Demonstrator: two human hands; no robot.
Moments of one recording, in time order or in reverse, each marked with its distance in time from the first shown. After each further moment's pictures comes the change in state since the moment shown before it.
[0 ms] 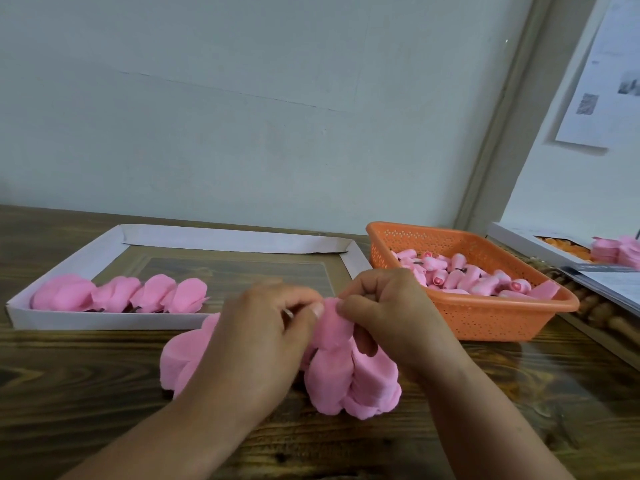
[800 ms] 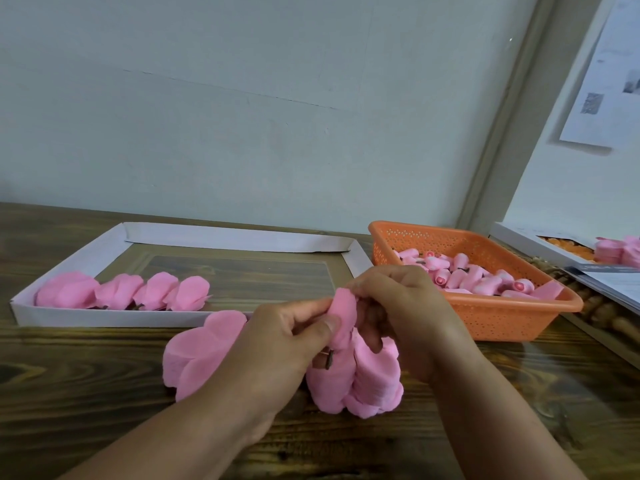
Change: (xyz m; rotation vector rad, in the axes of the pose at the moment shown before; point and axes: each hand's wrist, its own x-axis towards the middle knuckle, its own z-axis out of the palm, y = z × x) left_hand -0.005 -0.008 0.019 -0.561 -0.264 -0.380; right_hand 0.003 0.002 -0.002 0.332 0.001 0.000
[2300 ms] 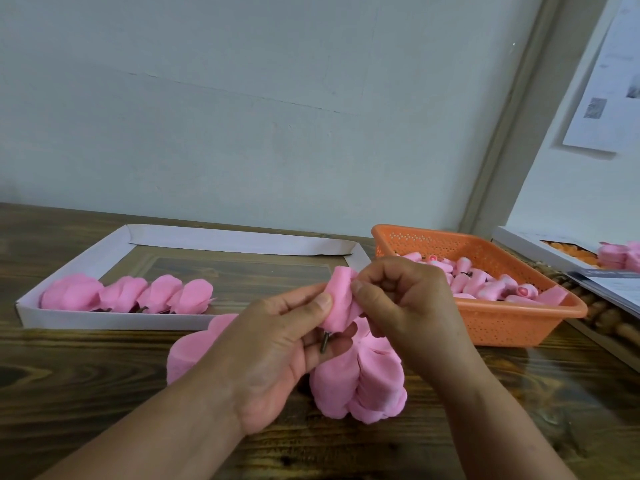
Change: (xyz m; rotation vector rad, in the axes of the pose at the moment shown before) left_hand 0.001 0.022 -0.007 -0.630 -0.103 -0.154; right_hand -0.006 -0.005 0.003 -0.284 0.086 -0.334
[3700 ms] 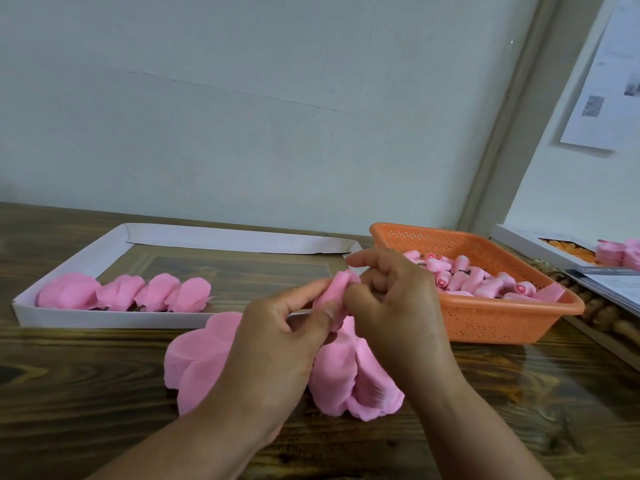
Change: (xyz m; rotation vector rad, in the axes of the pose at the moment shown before) left_hand -0.004 -0.018 0.003 0.545 0.047 0.461; right_hand -0.003 -0.006 0.018 -0.086 0.152 0.074
